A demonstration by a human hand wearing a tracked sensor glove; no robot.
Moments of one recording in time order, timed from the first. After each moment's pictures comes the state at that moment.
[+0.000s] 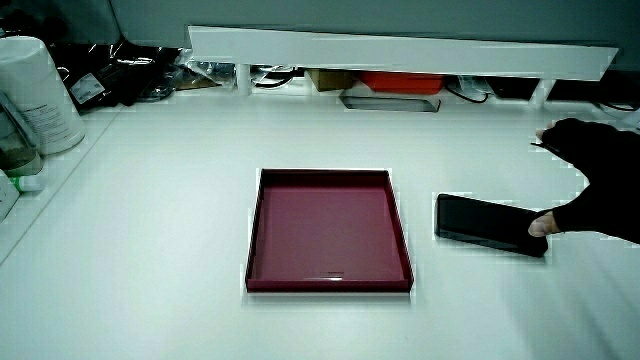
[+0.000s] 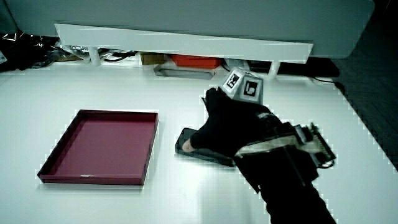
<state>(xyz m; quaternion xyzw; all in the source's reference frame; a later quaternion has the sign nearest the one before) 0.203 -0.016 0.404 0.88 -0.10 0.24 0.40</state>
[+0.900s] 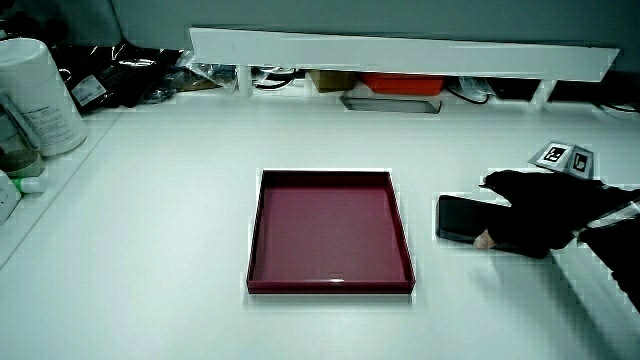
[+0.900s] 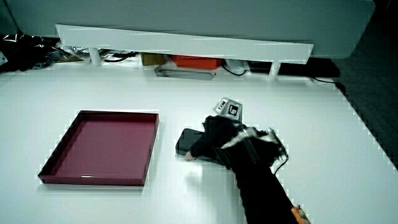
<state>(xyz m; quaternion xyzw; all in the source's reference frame) 0.194 -0.040 0.532 0.87 -0.04 0.21 0.45</state>
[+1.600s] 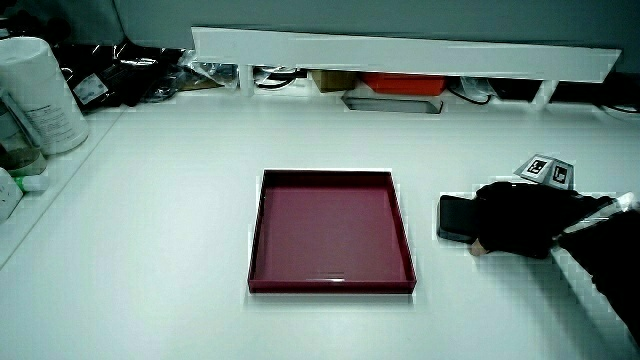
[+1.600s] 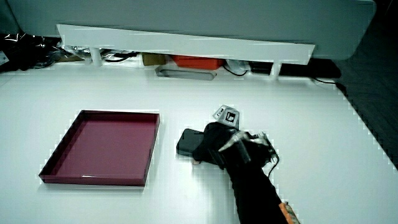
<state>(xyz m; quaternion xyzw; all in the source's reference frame) 0.189 -0.038 0.545 0.89 -0.04 0.19 0.41</state>
